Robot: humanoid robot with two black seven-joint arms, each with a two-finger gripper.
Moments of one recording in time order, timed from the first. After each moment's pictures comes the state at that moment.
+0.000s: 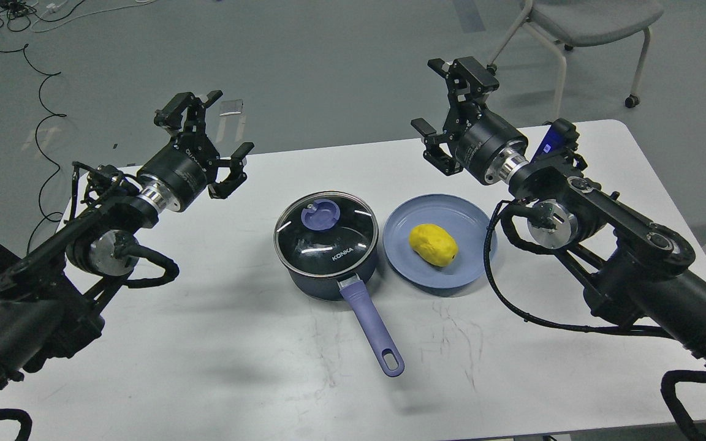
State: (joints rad) left arm -0.78 0.45 -0.61 -0.92 0.10 -0.31 -0.21; right arm 0.63 -0.13 0.93 1.16 -0.58 0.00 0.08
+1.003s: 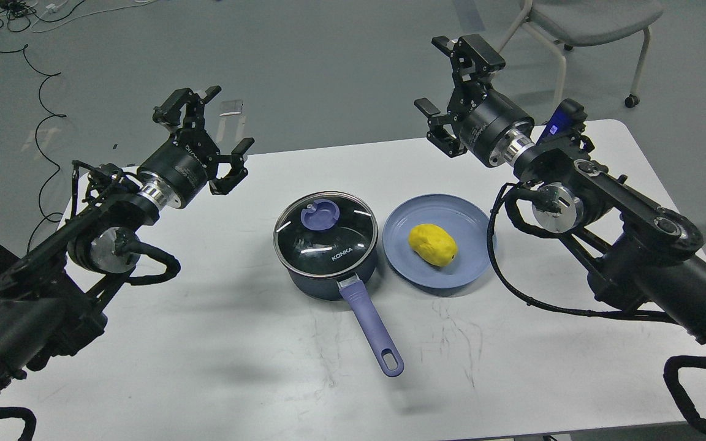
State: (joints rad) left arm -0.78 0.44 -0.63 -0.93 0.09 -0.31 -0.21; right arm 0.67 -0.15 0.94 1.16 -0.58 0.00 0.08
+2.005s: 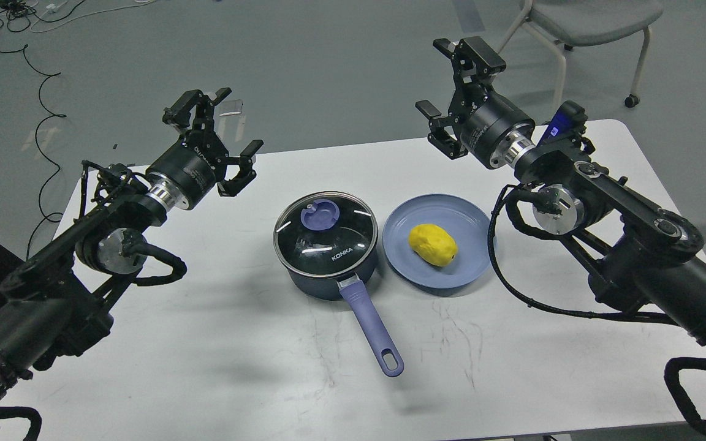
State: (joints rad) left arm -0.78 0.44 -0.62 -0.96 0.15 -0.31 -0.22; right arm 0.66 -0.15 0.94 1.16 -0.58 0.00 0.08
